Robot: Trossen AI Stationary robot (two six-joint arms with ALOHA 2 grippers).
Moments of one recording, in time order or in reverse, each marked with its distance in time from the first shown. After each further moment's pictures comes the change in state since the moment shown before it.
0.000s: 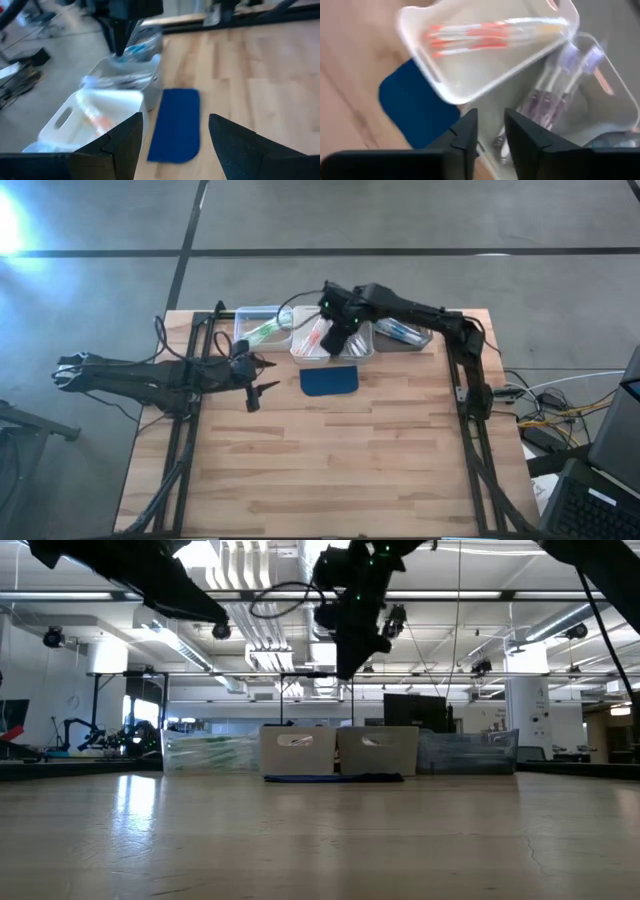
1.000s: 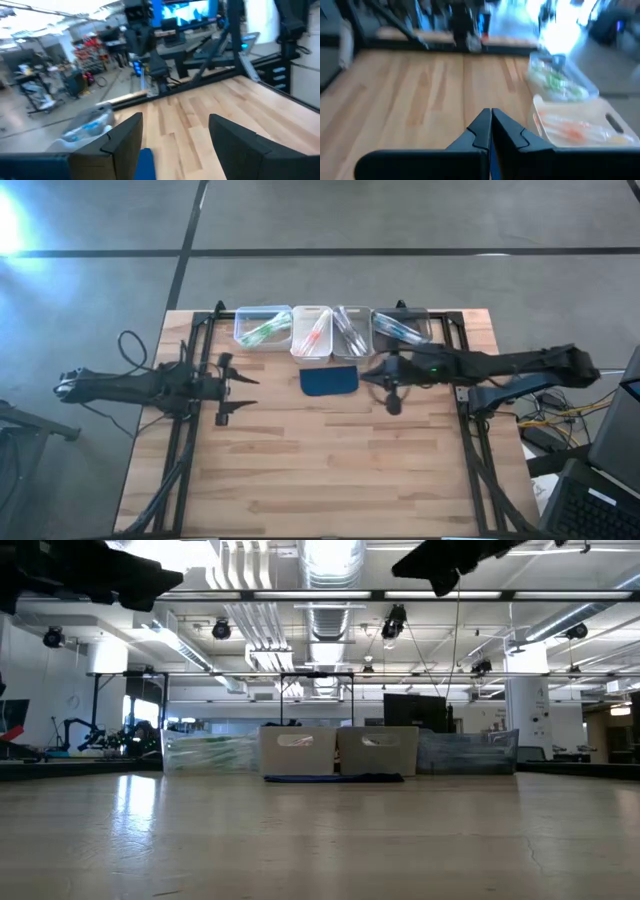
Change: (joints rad) left arm -0.014 -0.439 -0.333 0.281 0.386 0.185; right arm 0.417 -0.930 -1.135 1.003 0.036 -0.227
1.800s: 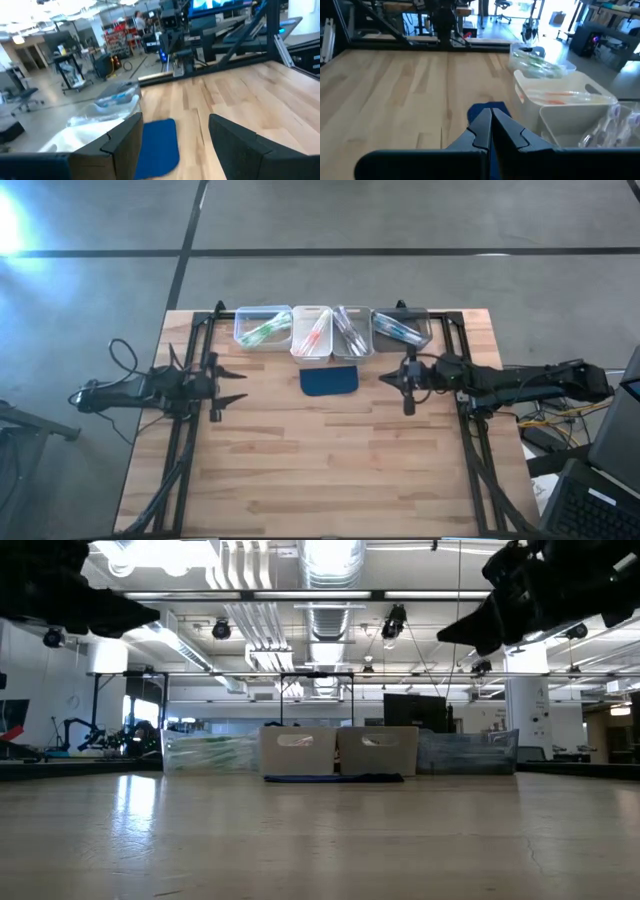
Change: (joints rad) left arm 0.001 -0.303 -0.092 -0.316 -0.179 -0.022; right arm -0.127 -0.317 -0.565 0.423 -0.071 -0.022
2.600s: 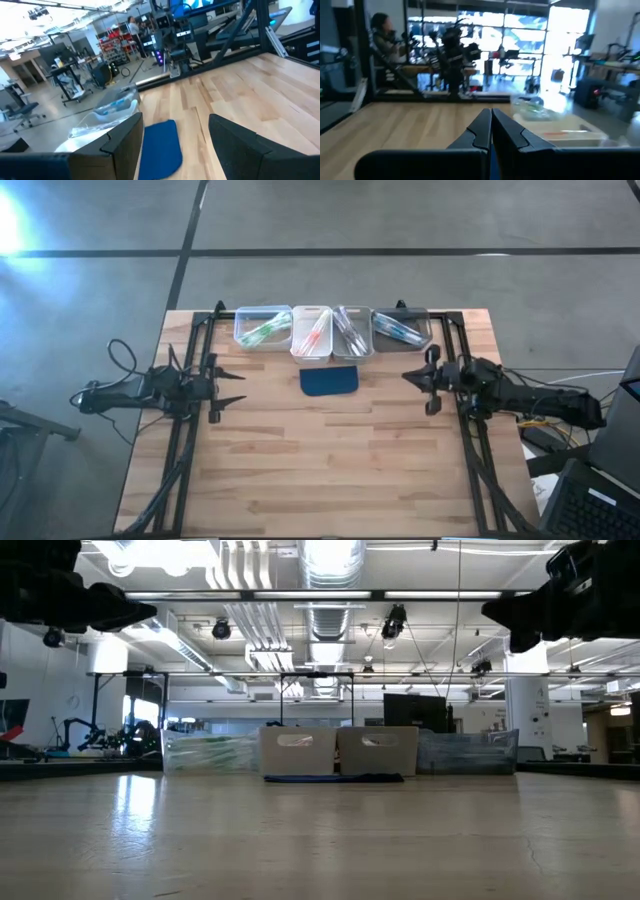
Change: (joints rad) left arm 0.001 -0.066 0.000 -0.034 0.038 0.089; right arm -0.107 -0.506 -0.258 0.069 -0.171 0.044
